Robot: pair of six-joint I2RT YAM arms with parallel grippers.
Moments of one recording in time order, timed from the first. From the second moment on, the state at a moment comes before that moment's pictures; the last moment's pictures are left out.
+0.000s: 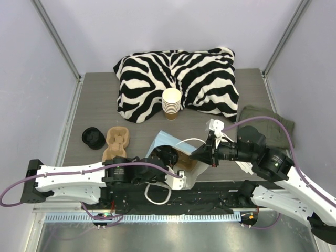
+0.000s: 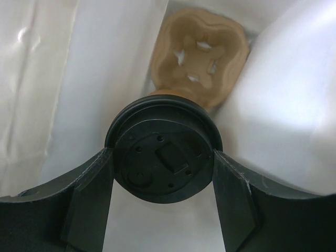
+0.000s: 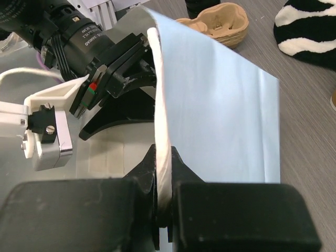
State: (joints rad) left arm -1.44 1.03 0.87 -0.50 -0.38 0.72; right arm 0.87 0.68 0.91 -0.50 -0.41 0.07
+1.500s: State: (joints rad) left arm -1.36 1.34 0.99 -0.43 -0.16 0.84; right arm 0.87 0.70 0.87 -0.42 -0.43 0.09
